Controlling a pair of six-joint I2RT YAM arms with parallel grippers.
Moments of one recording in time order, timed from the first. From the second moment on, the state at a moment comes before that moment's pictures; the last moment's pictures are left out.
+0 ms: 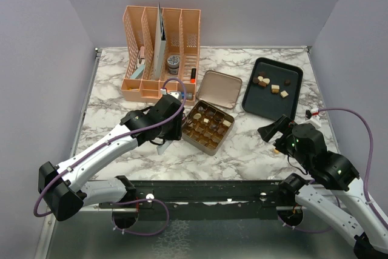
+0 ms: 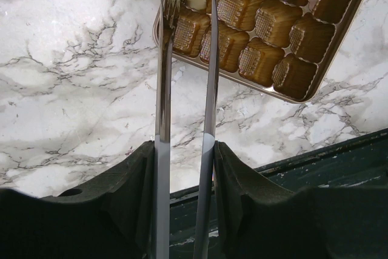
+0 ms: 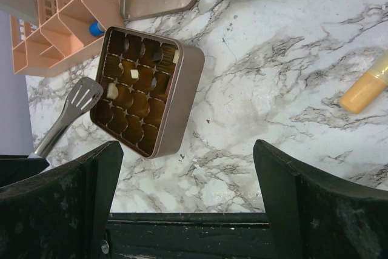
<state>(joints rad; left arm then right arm) -0.81 1.15 1.05 -0.86 -0.17 -0.58 0.65 0.47 0.78 -0.91 0.37 0.97</state>
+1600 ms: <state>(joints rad) -0.96 1.82 1.58 -0.31 -0.17 -0.04 0.65 0.37 0.97 -0.94 0.38 0.94</state>
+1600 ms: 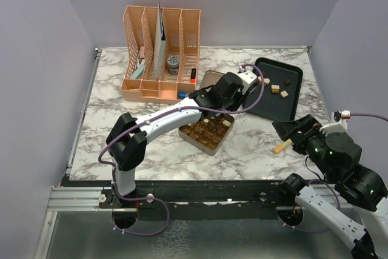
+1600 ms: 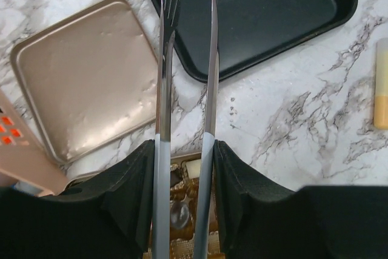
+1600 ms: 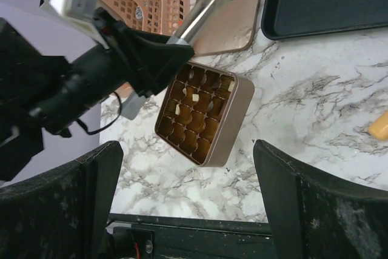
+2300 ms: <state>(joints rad) -0.96 2.24 1.84 -0.14 -0.06 0.07 0.65 0.37 1.00 -0.98 0.41 0.96</state>
